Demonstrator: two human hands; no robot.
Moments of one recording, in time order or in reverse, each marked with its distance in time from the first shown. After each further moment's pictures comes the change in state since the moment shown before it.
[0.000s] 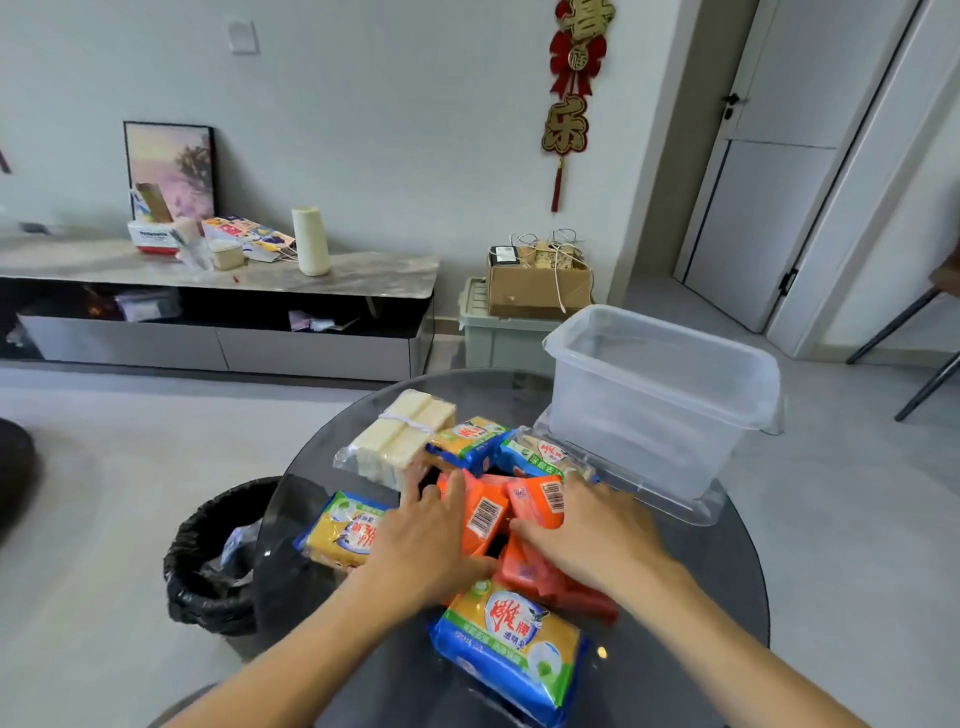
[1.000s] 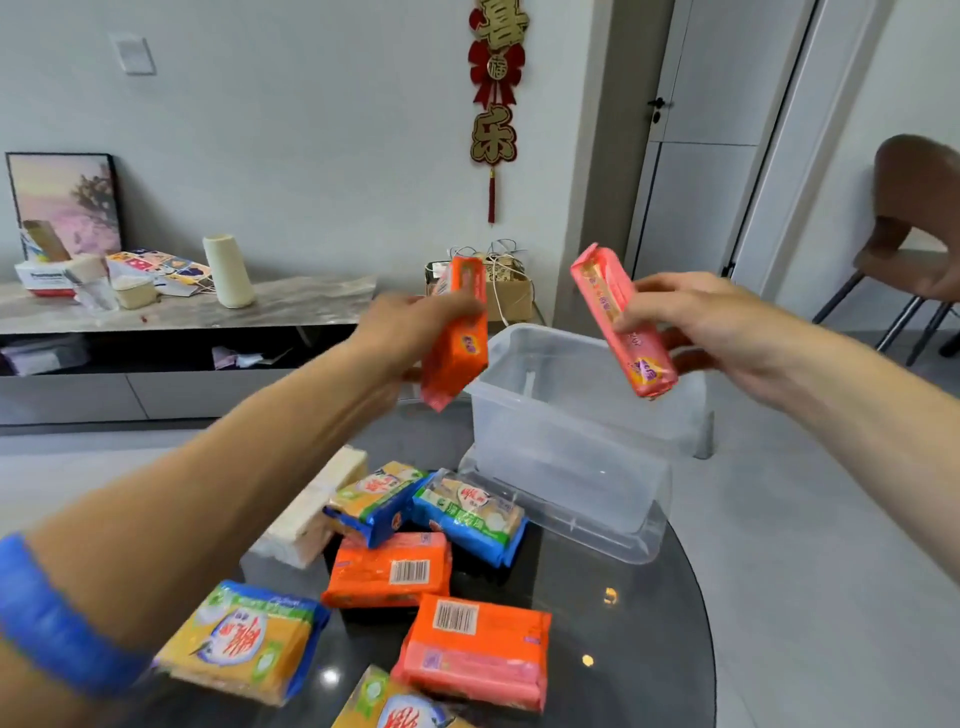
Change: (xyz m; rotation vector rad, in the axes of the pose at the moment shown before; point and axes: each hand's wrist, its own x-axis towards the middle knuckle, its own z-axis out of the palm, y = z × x) left_hand 0.135 0.101 -0.155 -1.180 0.184 -0.046; right_hand 0.082 0.112 -0.203 0.931 0.050 -0.052
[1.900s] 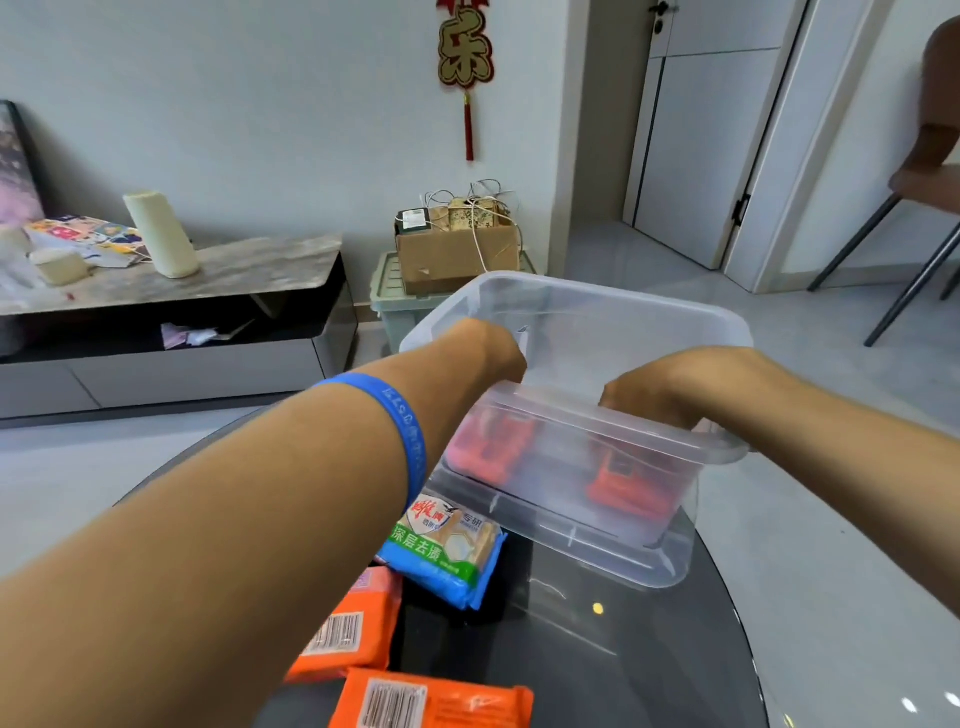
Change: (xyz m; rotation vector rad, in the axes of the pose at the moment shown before) left_hand 0.135 -0.071 0.150 1.635 -0.592 0.099; right_hand 0.129 0.155 0.033 -1.256 -0.776 0.221
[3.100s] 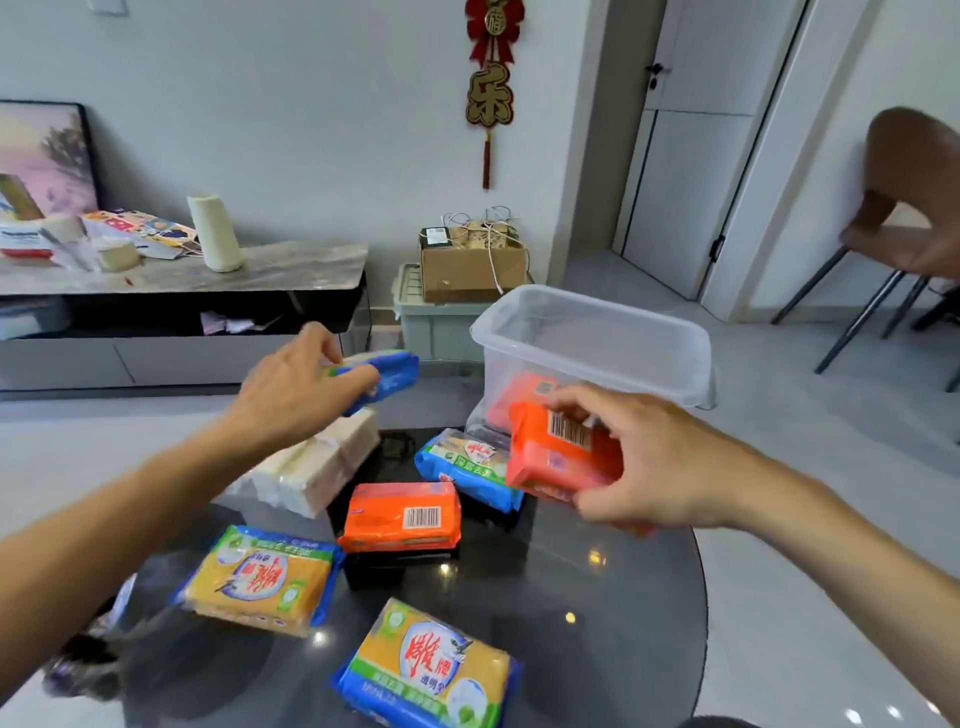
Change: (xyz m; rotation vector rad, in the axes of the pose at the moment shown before) left_hand -0.230 -0.148 0.104 -0.755 0.672 -0.273; right_hand -0.200 -0.129 0.056 0.443 0.669 -0.314
